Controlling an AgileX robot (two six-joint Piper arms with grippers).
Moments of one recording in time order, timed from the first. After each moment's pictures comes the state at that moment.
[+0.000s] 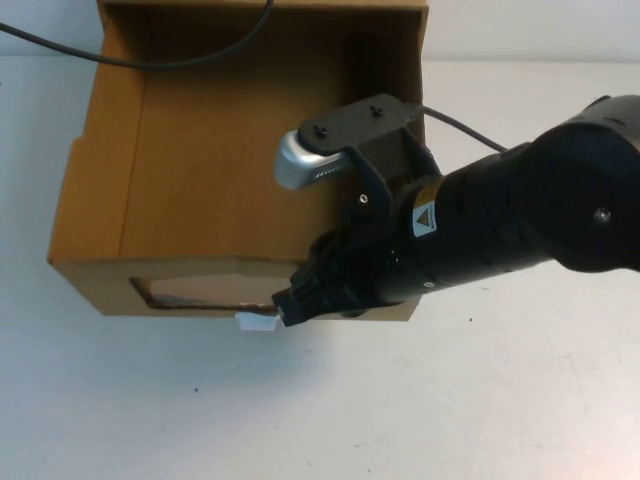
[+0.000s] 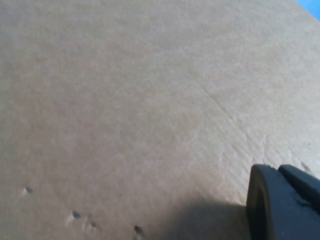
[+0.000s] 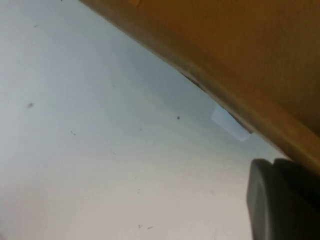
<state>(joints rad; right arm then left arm) 0.83 1.48 -1.29 0.17 0.72 0.00 -0.14 2.02 -2.16 -0.77 1.01 0.57</state>
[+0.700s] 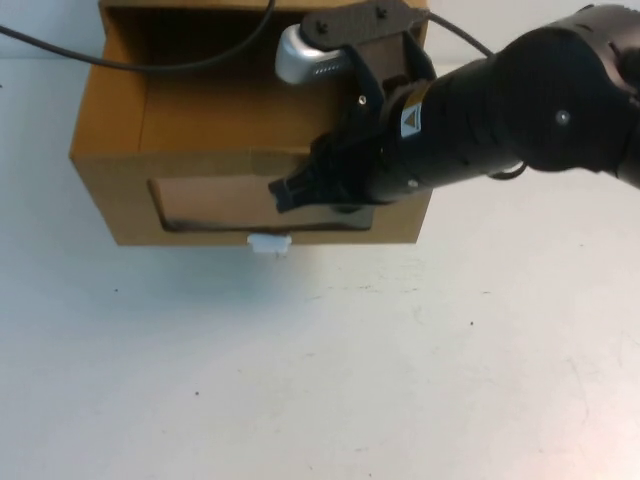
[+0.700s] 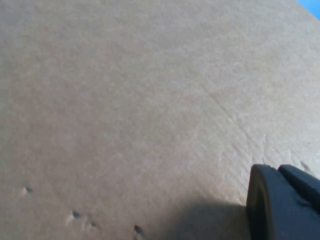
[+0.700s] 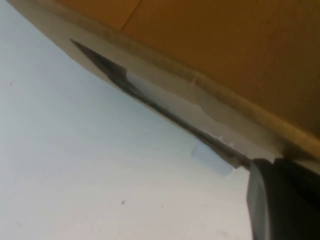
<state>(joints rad) 0.74 1.60 -1.50 0.08 0.72 0.03 -0.14 2.02 -2.16 -0.77 1.01 0.57</state>
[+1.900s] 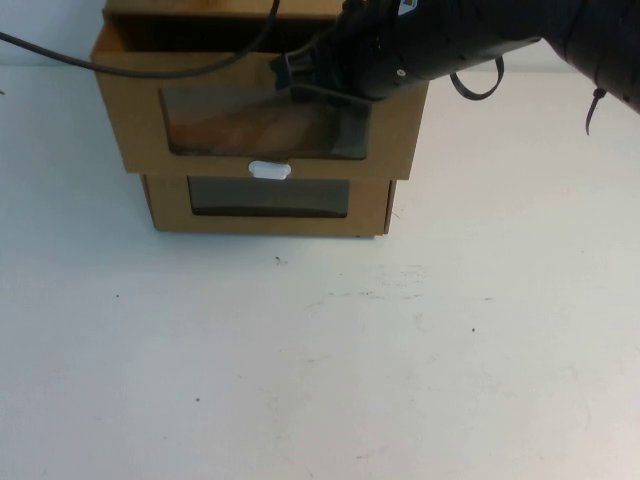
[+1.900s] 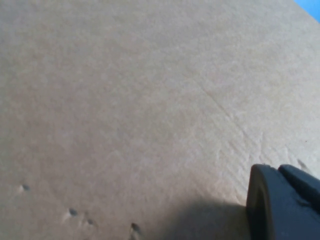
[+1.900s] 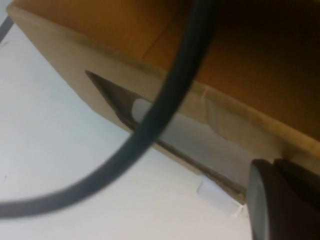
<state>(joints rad) 0.58 1.83 -1.87 0.29 0.77 -0.12 -0.14 2.02 -2.16 -0.77 1.01 0.57</state>
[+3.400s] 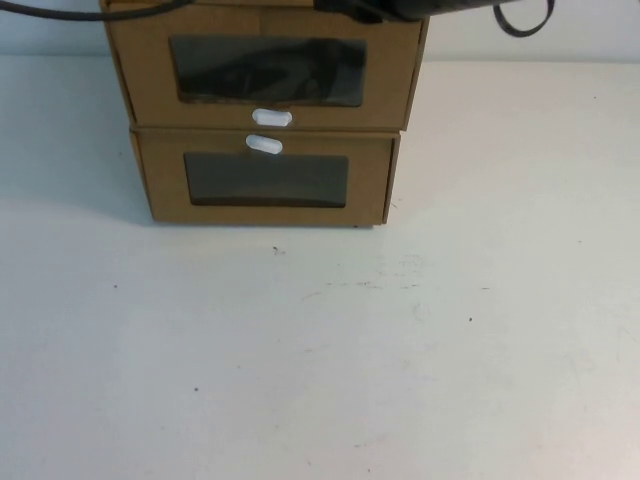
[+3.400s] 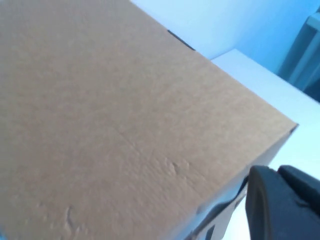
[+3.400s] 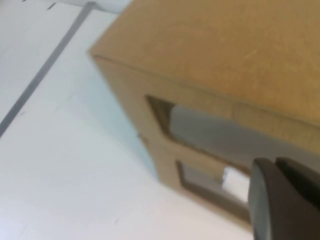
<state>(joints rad) 0.54 1.74 -1.87 0.33 0.70 -0.12 -0.14 1.78 -2.16 -0.70 1.12 0.56</state>
